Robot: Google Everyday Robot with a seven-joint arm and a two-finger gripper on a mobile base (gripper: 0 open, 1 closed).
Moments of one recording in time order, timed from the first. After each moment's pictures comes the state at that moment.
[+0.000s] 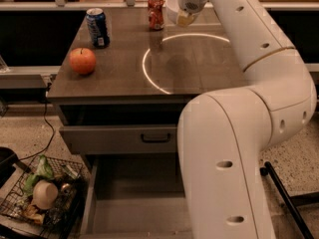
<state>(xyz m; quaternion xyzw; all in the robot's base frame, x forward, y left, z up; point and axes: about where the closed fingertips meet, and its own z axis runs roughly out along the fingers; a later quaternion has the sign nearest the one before) 0.836 -0.091 0.925 -0.62 0.72 -0.12 0.28</state>
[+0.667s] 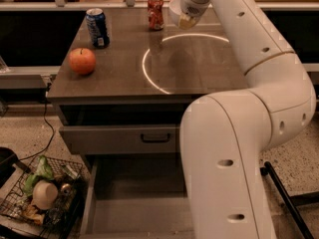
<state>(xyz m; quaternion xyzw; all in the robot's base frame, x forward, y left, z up) 0.847 -0.101 0.911 -0.60 0.73 -0.12 0.29</state>
